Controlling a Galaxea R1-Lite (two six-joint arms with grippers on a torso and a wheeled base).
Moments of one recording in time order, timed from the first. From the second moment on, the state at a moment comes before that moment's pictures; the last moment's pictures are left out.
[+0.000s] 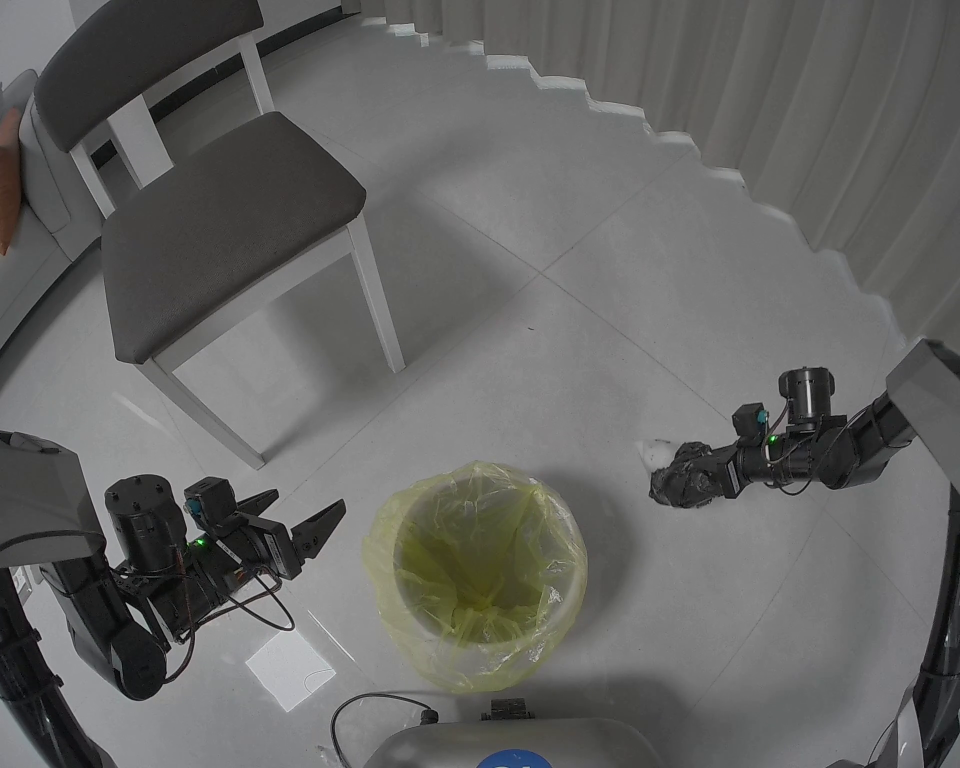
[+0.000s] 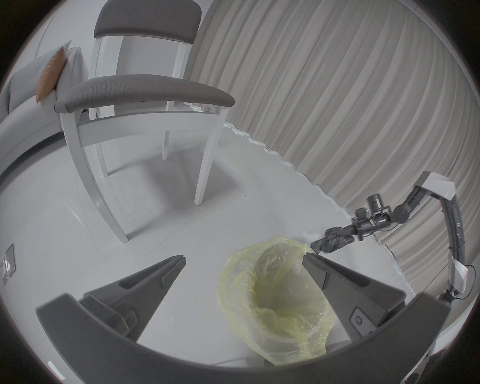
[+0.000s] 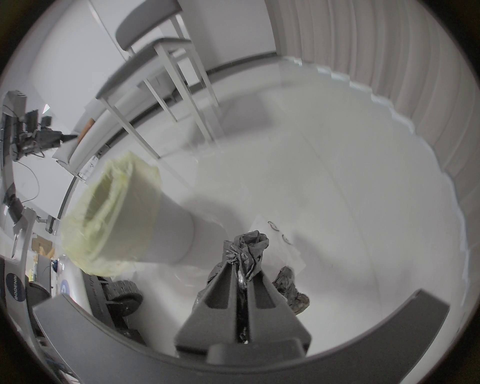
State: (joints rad) left arm -0.23 1.97 -0.22 -1.55 -0.22 -0.18; right arm 0.02 2.21 -1.15 -0.45 0.50 -0.45
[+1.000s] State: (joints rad) left arm -0.22 1.96 -0.20 -1.55 -0.22 -0.19; right arm 0.63 1.82 -0.71 -0.77 0.52 -0.33
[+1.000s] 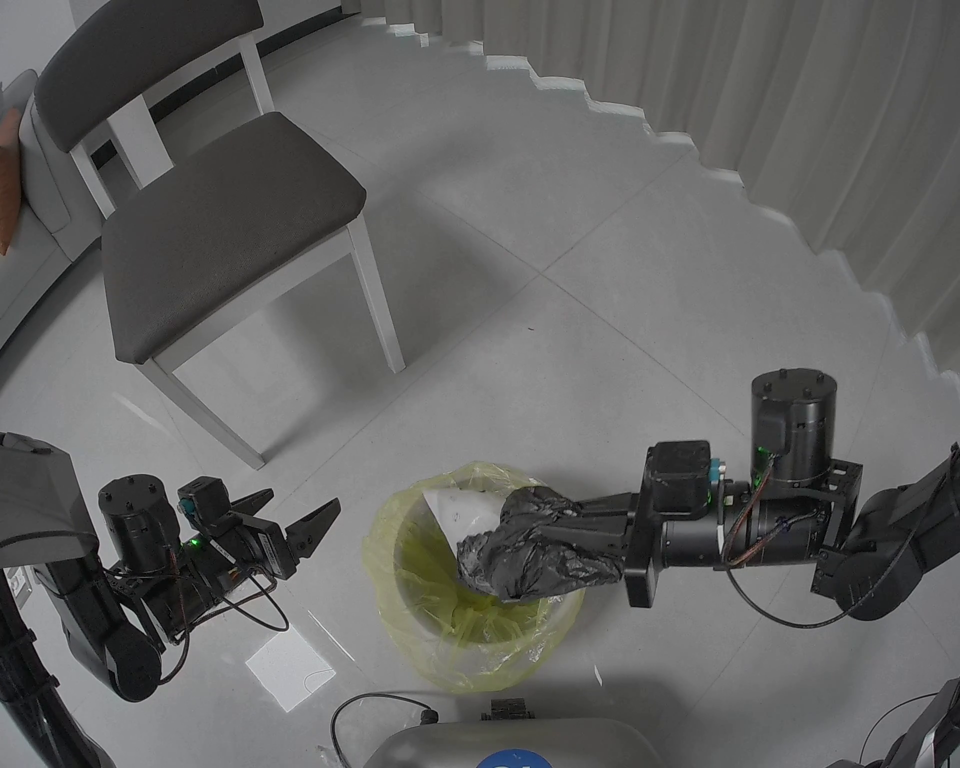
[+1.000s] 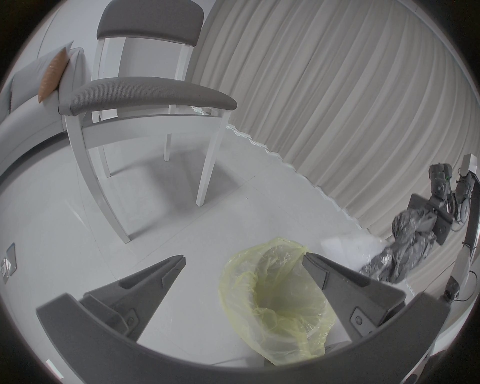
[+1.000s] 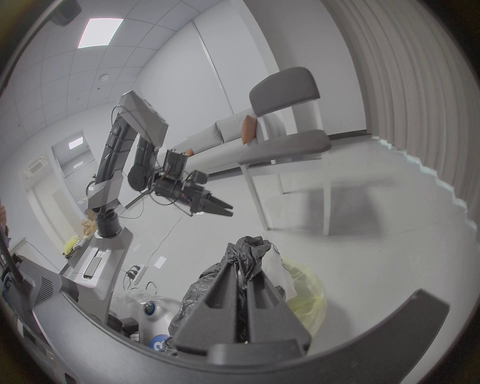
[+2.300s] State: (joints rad) left arm -0.21 2.00 -0.21 -1.55 -0.22 -0.19; right arm 0.54 2.31 -0.89 -0.75 0.52 -0.40
